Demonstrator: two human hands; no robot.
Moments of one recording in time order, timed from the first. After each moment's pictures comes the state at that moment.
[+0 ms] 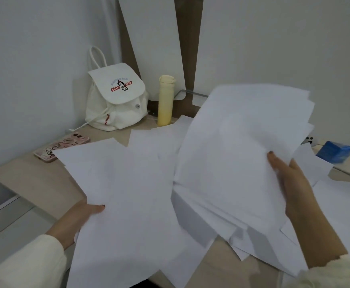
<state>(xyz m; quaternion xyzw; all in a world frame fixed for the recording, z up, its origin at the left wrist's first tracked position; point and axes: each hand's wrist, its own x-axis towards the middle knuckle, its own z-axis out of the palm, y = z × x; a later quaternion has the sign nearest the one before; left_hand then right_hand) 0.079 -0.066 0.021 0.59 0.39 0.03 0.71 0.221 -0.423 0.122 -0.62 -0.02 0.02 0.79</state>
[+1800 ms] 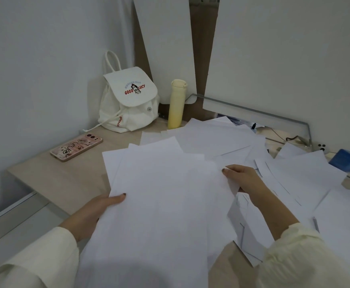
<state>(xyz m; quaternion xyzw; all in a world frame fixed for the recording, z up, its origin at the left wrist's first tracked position) 0.082 -0.063 0.035 0.58 0.29 -0.03 0.76 0.268 -0.353 0.079 -0.82 -0.06 0.14 0.56</state>
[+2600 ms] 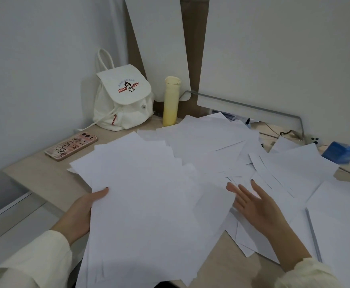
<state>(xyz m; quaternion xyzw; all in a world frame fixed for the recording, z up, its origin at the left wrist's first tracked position) 0.076 -0.060 0.026 0.49 0.30 0.03 0.82 0.238 -0.416 0.025 -0.44 0.06 0.29 0.85</state>
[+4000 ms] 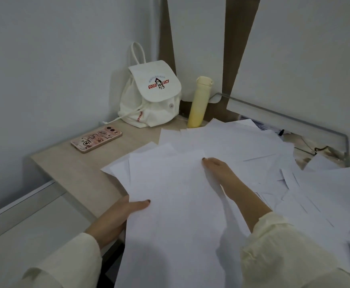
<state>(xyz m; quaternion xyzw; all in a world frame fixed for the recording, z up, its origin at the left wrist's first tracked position) 0.085 -0.066 0.011 0.55 0.22 0.01 0.80 0.272 -0.240 0.068 -0.83 -0.14 0.21 0.50</state>
